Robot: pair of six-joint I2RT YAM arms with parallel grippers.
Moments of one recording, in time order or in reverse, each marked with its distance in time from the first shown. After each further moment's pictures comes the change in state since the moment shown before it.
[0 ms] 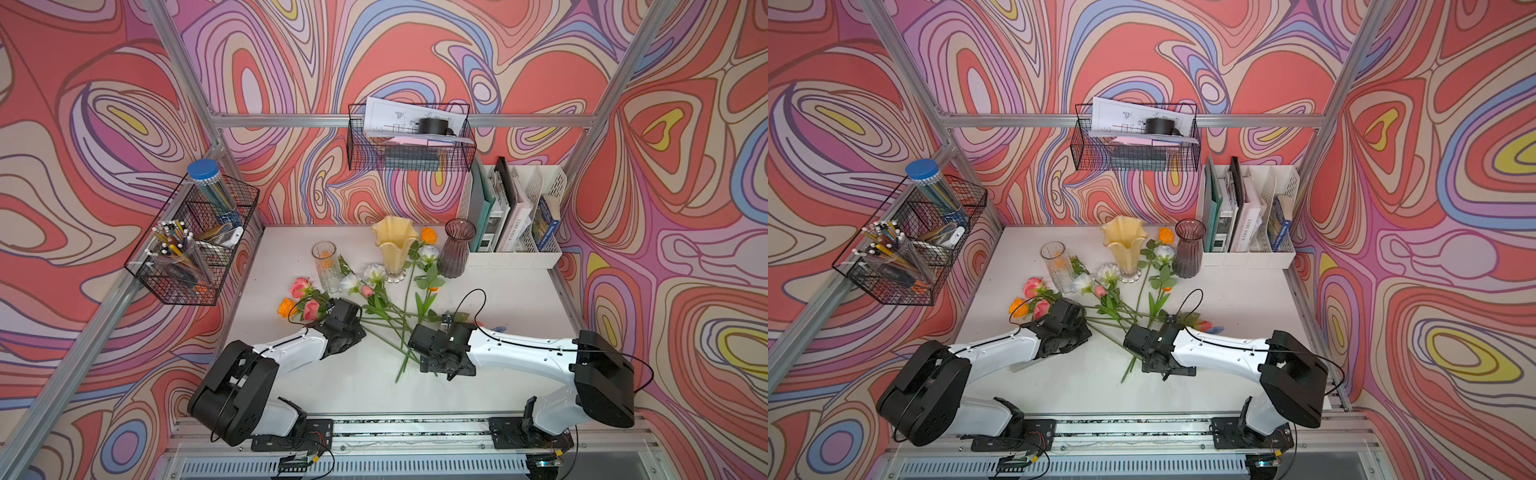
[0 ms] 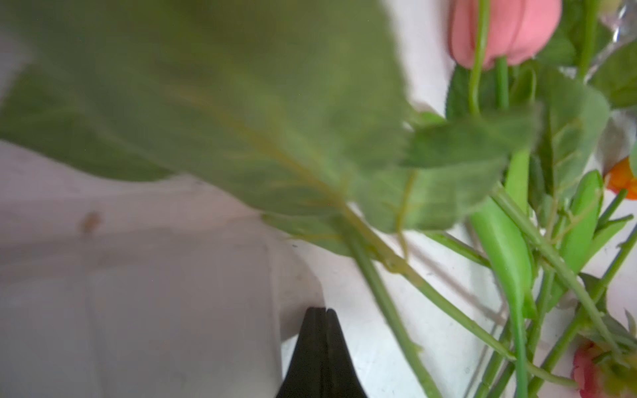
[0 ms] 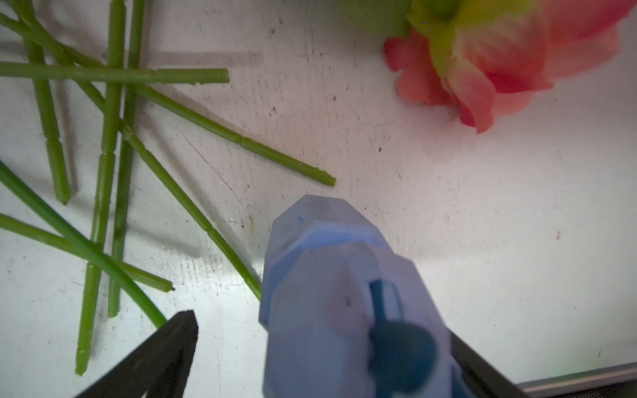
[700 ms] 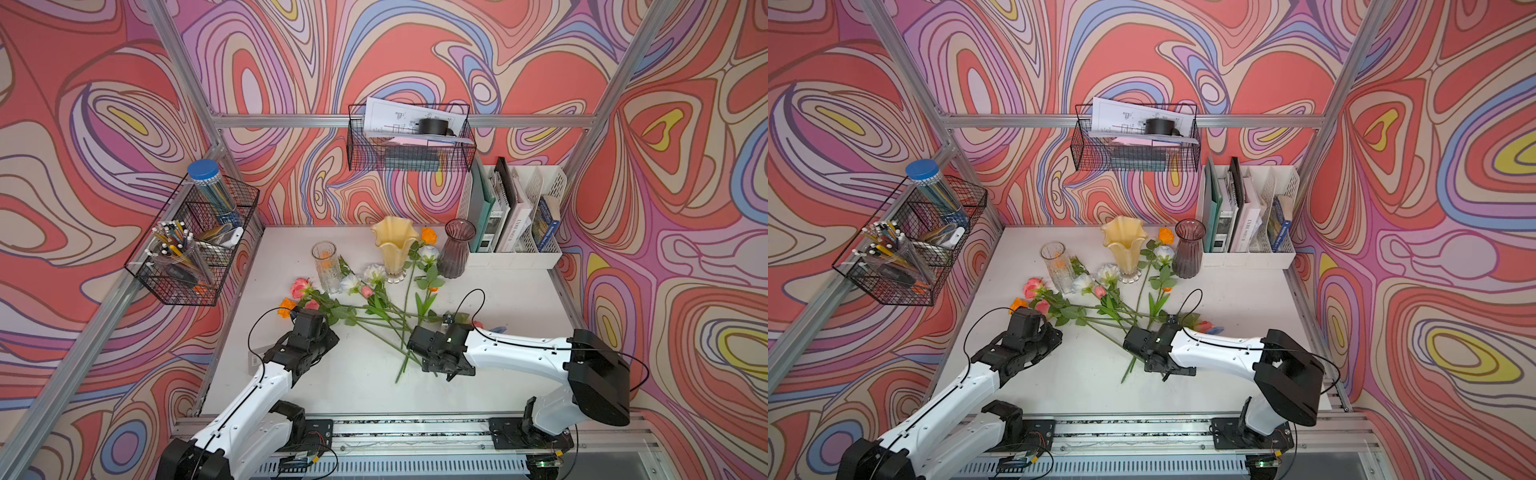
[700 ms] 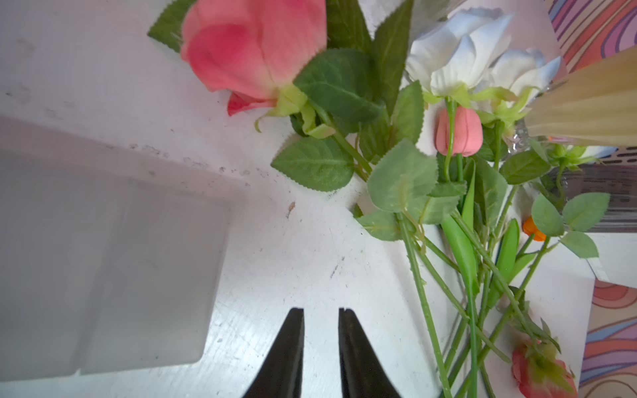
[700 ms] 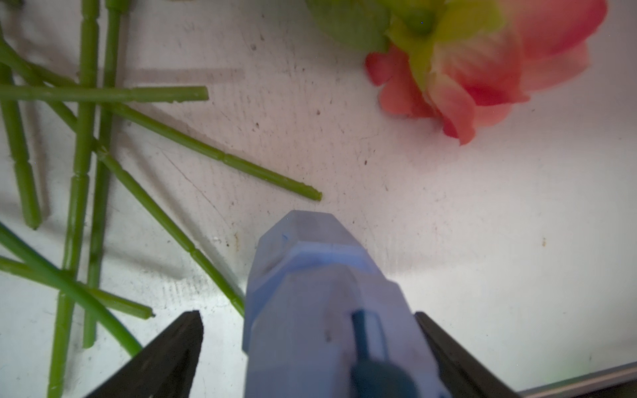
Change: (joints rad) left arm 0.162 -0.473 -0.106 -0.215 0.038 0.037; right arm 0.000 0.029 -0.006 0.001 0.062 0.026
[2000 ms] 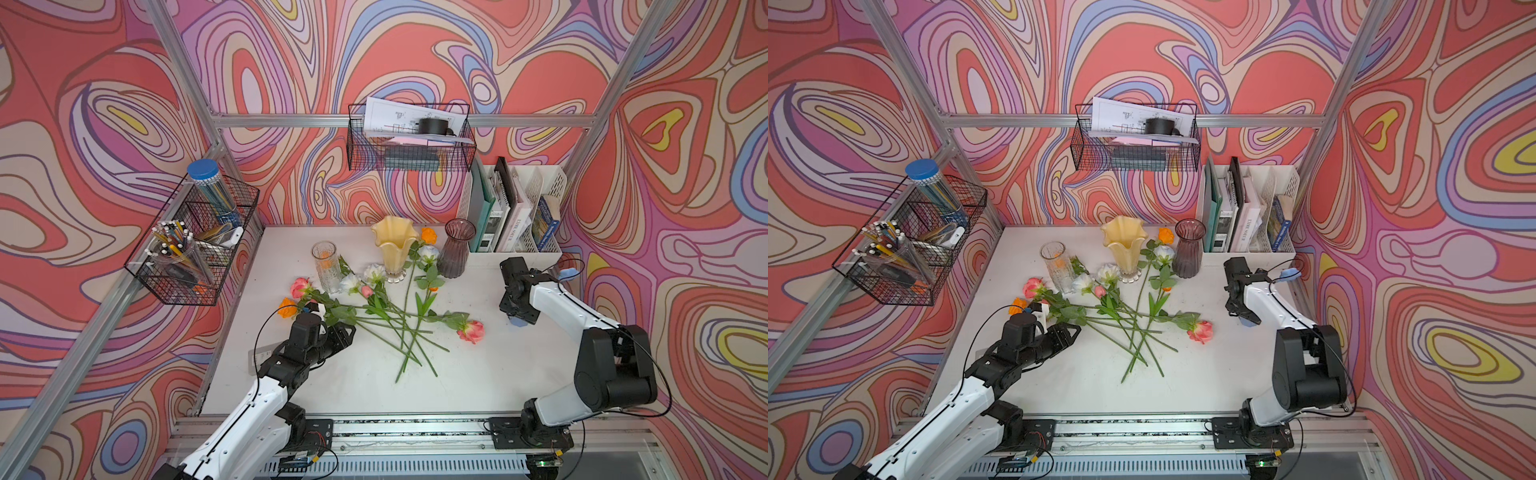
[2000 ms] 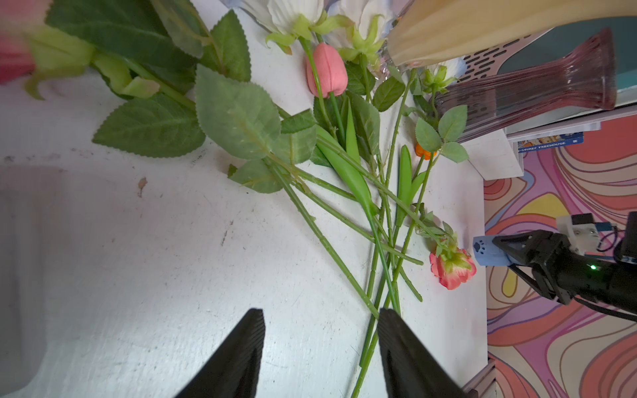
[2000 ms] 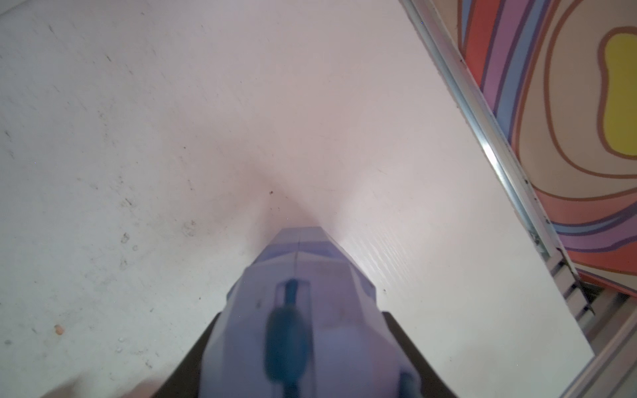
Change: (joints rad) left arm -0.048 -0.153 -0.068 0.126 0.229 0.087; right arm -0.988 -0.021 0.036 0.181 0.069 -0.560
